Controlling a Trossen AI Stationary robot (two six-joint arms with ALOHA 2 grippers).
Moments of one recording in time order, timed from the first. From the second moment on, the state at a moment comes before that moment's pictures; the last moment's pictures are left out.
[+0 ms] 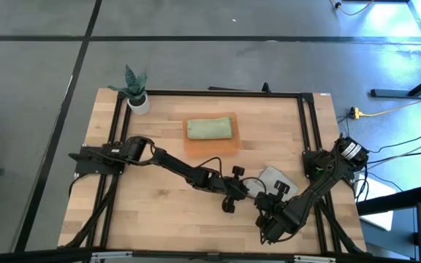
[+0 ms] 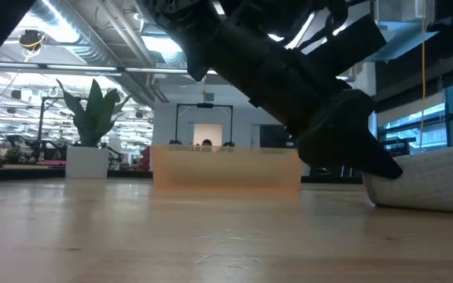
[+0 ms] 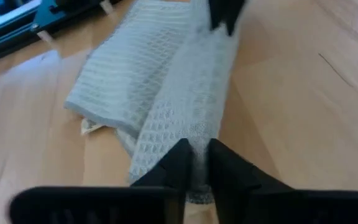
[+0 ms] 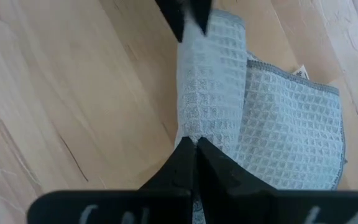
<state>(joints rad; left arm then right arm) -0.25 2.29 1.54 0.14 -0.22 0.23 0.81 1.82 1.23 -1.07 0.40 1.28</state>
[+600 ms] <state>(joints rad) -0.36 2.24 1.54 -0.10 -0.22 0.24 0.80 1.82 1.23 -0.80 0.38 1.03</state>
